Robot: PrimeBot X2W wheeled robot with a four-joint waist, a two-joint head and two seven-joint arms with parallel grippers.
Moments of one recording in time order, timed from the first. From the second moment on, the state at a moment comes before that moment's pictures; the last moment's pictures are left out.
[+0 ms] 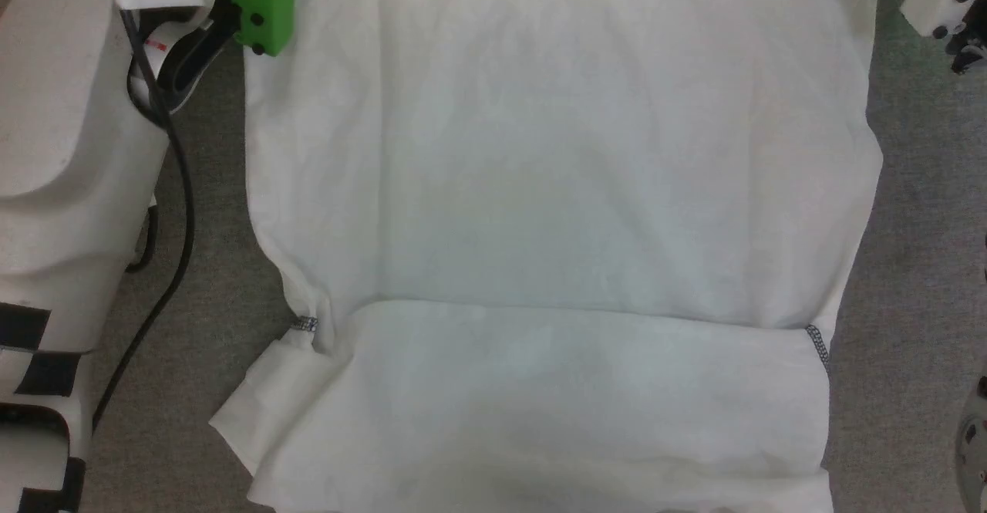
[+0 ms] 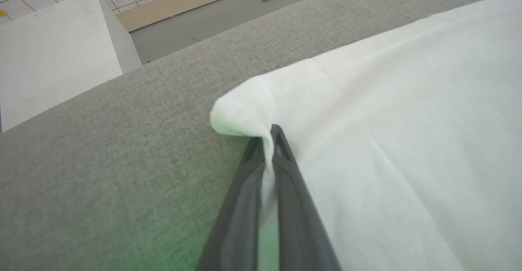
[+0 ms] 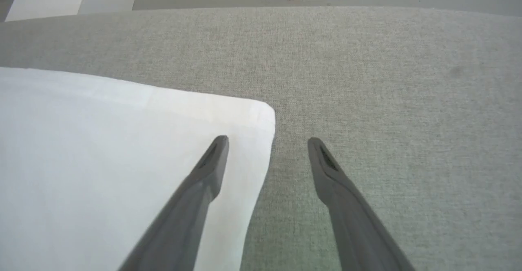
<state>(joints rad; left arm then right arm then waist) -1.14 0.45 -0.53 0.37 -0.56 -0.11 0.46 -0.97 -0.22 -0.09 0.30 0.31 0.13 0.72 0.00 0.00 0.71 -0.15</state>
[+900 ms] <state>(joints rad) -1.17 0.42 -0.51 0.42 -0.58 -0.12 0.22 -1.07 -0.29 -0.09 0.44 0.25 0.13 0.45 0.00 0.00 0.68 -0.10</state>
